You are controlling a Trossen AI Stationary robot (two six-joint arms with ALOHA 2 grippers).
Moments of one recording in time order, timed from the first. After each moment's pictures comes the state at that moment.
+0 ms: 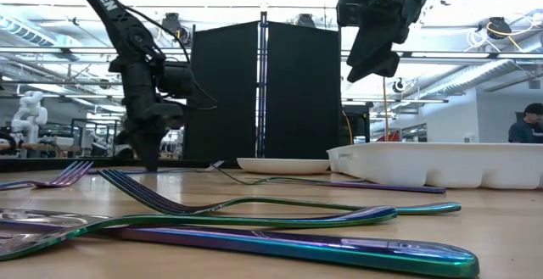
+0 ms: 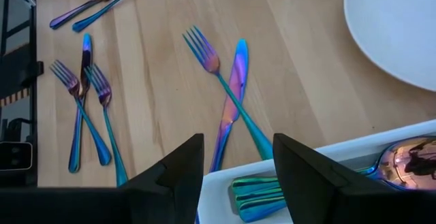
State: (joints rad) left arm 0.70 1.56 0.73 -0.55 0.27 -0.14; right arm -0.10 1.36 1.01 -0.54 -0.18 0.36
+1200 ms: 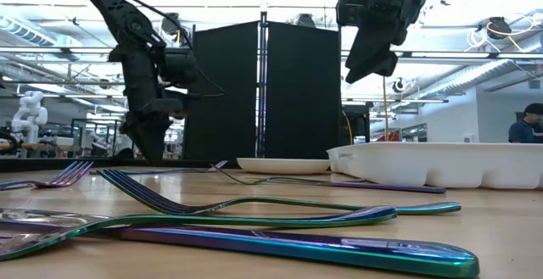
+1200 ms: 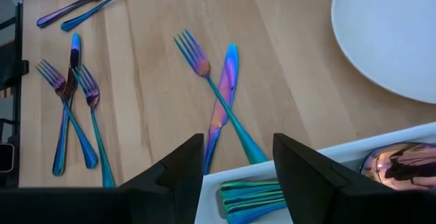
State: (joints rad) left arm 0.60 1.49 0.74 -0.58 0.15 -0.15; right arm -0.10 1.36 1.01 -0.54 -0.15 0.32
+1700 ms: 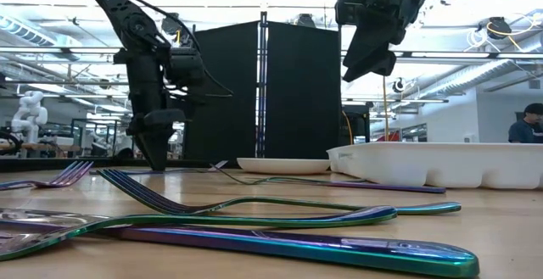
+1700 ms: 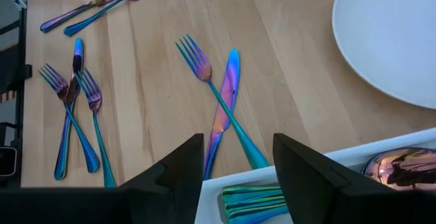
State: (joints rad) left arm 0.52 1.55 0.75 -0.53 0.05 -0.15; right arm -0.10 1.36 1.01 -0.53 -0.15 0.33
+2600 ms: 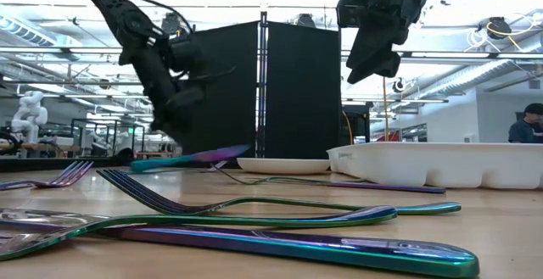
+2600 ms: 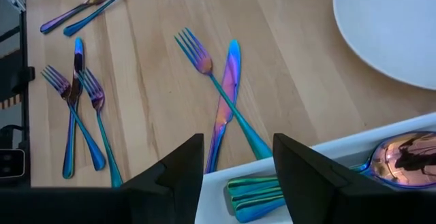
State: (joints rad) left arm 0.57 1.49 0.74 -0.27 0.18 -0.09; right arm -0.10 1.36 1.01 -0.55 -0.16 0.38
